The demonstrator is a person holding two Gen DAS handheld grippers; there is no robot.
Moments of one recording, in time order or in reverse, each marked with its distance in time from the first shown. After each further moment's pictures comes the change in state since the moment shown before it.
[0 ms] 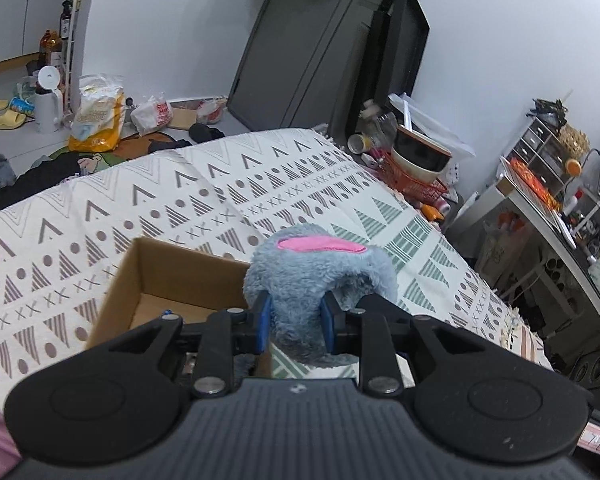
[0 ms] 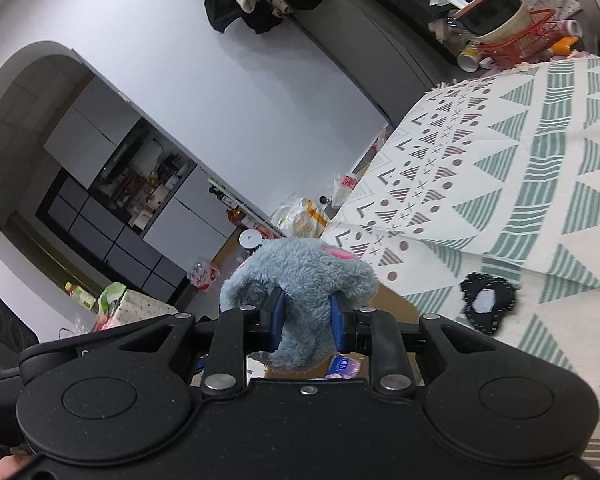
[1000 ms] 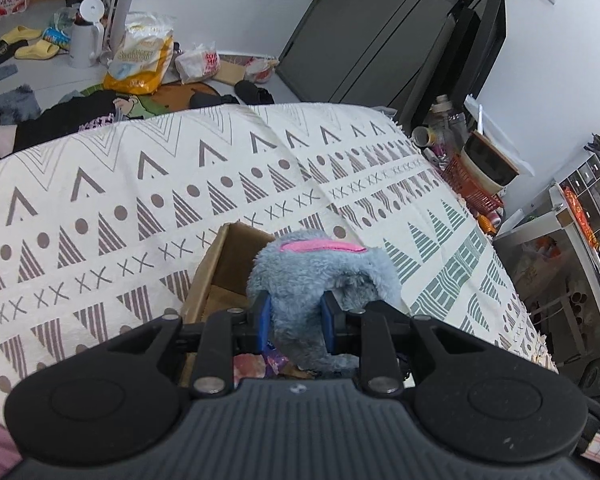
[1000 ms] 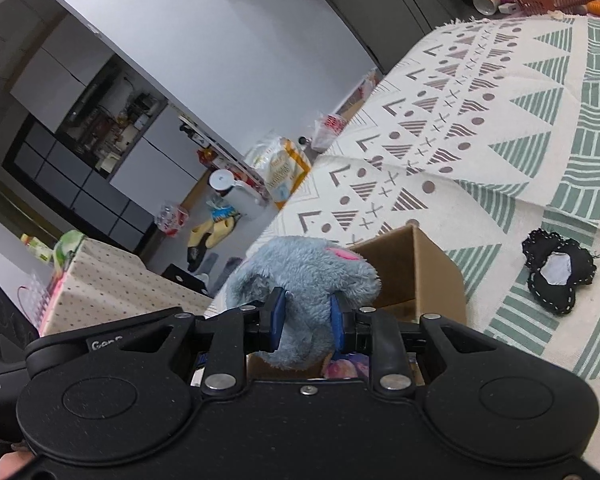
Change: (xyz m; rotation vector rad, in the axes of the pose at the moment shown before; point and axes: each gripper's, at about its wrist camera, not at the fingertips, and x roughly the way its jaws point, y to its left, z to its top) left arm 0.061 0.110 0.016 -0.168 0.113 0.022; right arm 0.099 0.027 -0.025 -0.030 0.173 -0.098
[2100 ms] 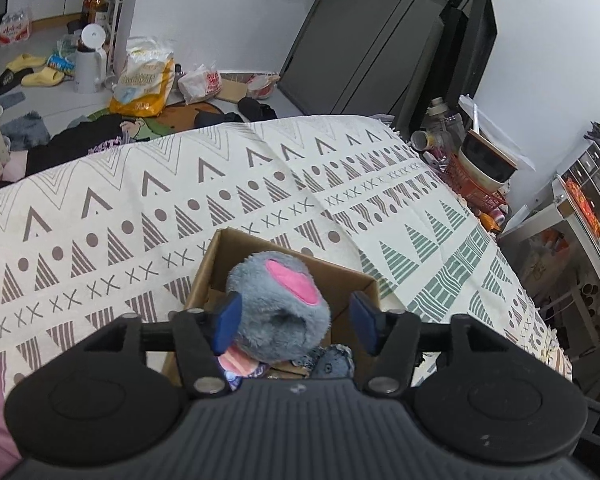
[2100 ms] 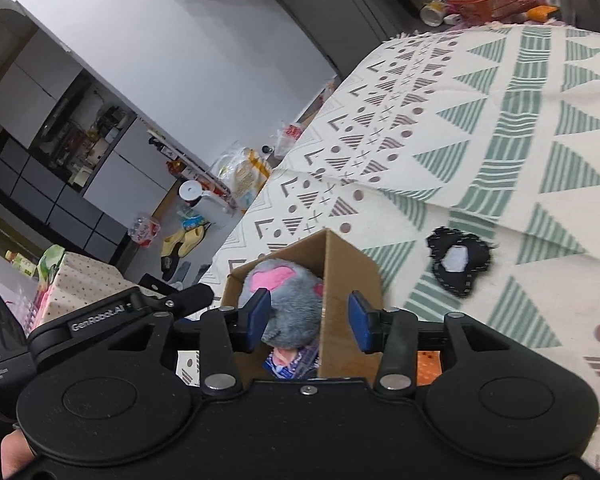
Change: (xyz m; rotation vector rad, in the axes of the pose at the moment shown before) left arm -0.026 -0.030 -0.011 0.059 -0.056 0.058; right arm -0.069 -0.029 0.003 0.050 -0.017 -0.082
